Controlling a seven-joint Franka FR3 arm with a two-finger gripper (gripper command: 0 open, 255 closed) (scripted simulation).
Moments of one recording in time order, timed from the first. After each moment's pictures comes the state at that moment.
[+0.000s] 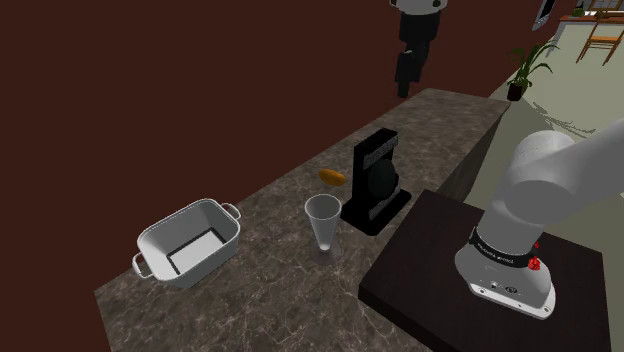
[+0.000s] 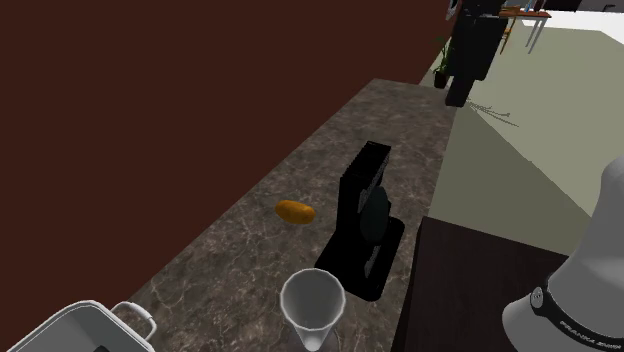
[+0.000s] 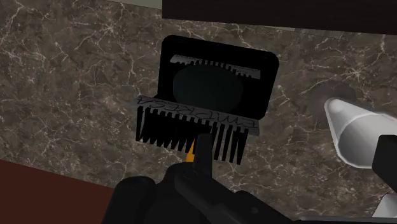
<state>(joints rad) 0.00 -0.82 0.00 -2.35 -0.11 1.56 -0.09</state>
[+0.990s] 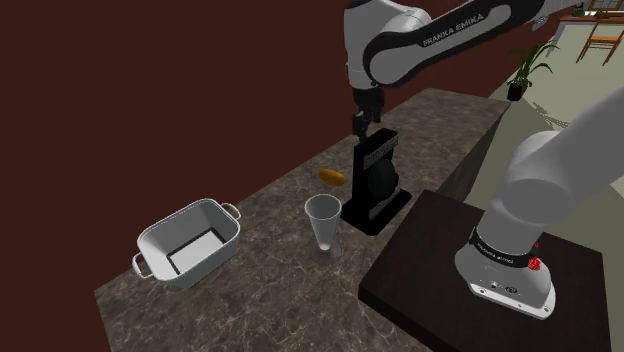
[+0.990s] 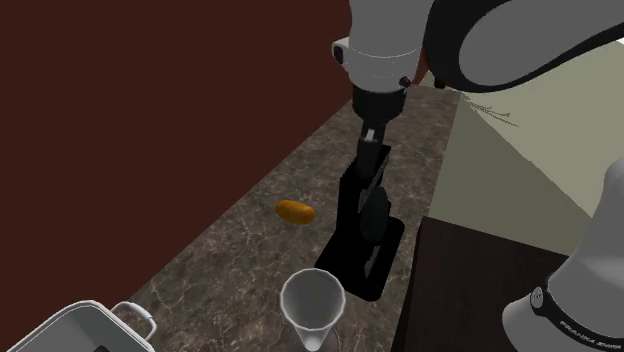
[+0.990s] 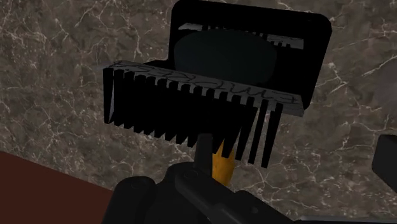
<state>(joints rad) -0.04 -0.48 0.10 -2.49 -0.23 1.99 0.08</state>
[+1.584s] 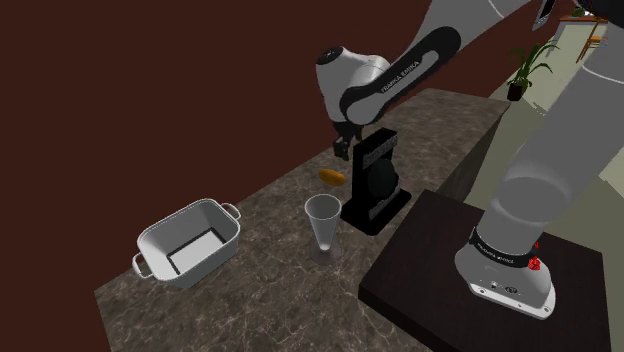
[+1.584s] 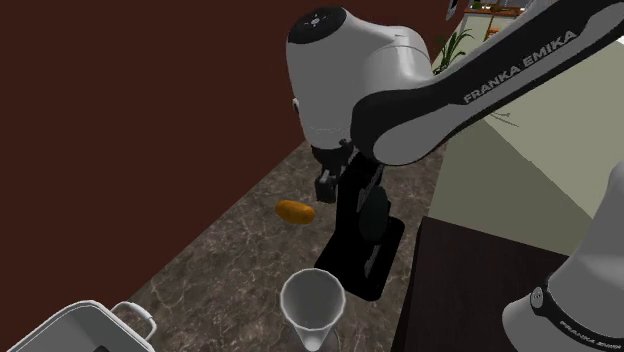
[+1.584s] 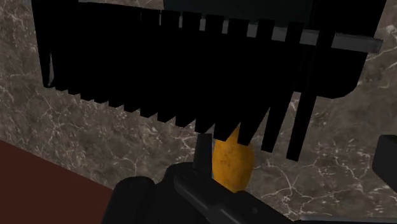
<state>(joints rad) -0.10 -0.14 0.15 -2.42 -0.42 2.21 0.27</state>
